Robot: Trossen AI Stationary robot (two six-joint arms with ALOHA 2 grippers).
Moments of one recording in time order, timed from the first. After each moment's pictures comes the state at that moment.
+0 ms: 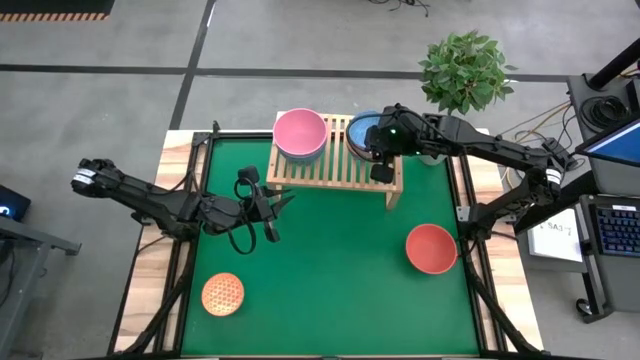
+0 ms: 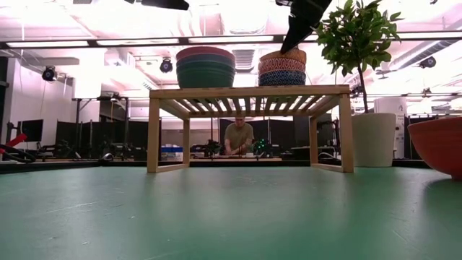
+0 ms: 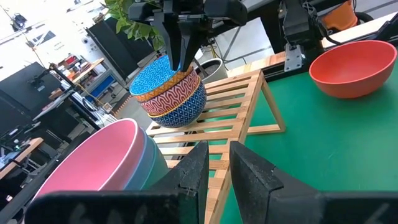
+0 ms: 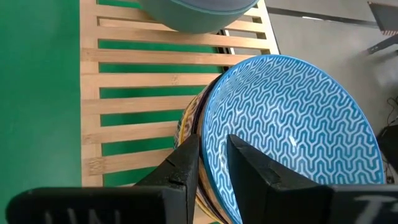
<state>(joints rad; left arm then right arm) -0.29 1.11 0.85 0.00 -0.78 0.33 -0.33 1.43 1.52 -0.91 0.17 -0.30</state>
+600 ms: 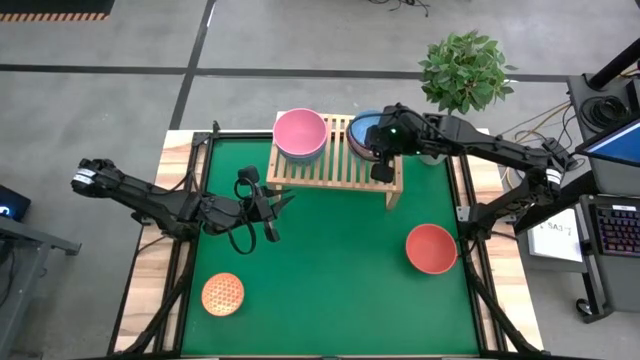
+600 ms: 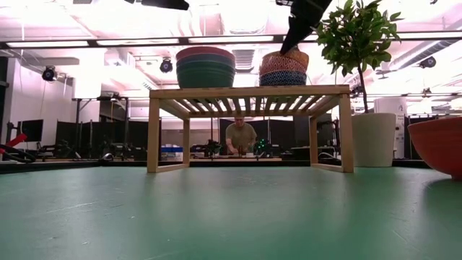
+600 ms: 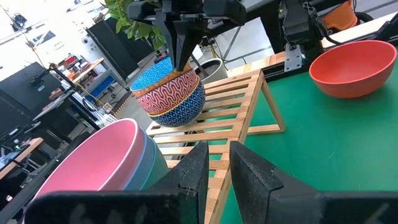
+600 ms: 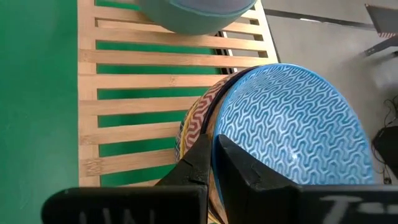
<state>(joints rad) -0.29 1.11 0.85 0.00 -0.78 0.33 -0.33 1.42 1.53 -0.90 0.18 -0.31</state>
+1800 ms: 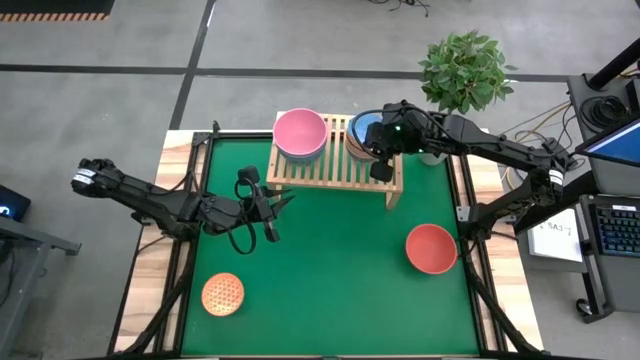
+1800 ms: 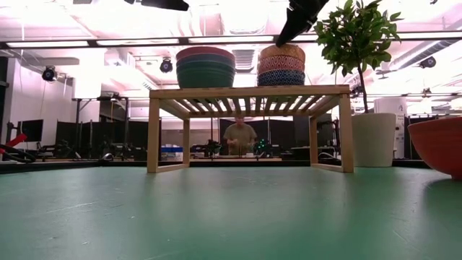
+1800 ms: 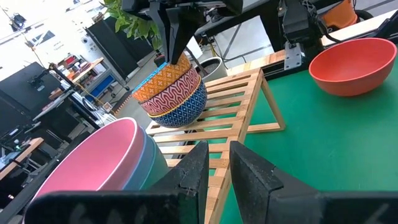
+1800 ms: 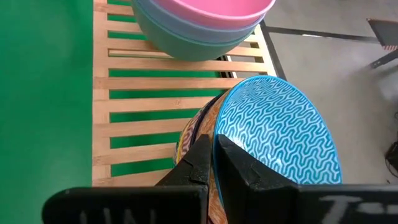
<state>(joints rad) -0.29 1.11 0.85 -0.01 -0.78 0.33 -0.33 1.41 1.53 -0.85 0.13 -0.29</state>
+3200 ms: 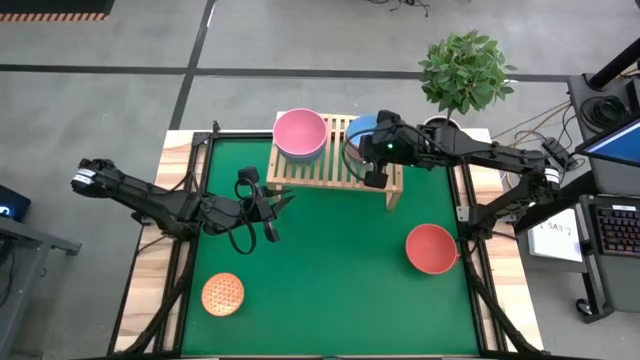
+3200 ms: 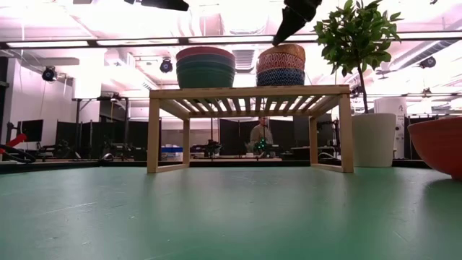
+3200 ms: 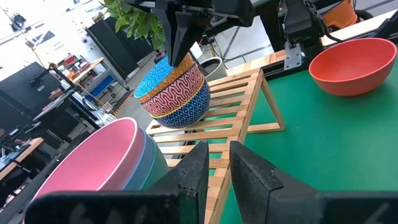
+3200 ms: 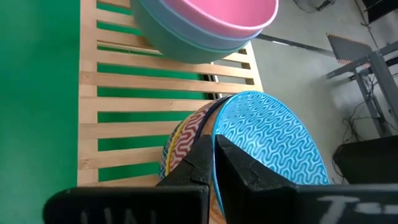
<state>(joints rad) -0.29 1.11 0.85 -0.01 -0.78 0.33 -0.22 1.44 1.52 -0.83 0.34 -0.32</state>
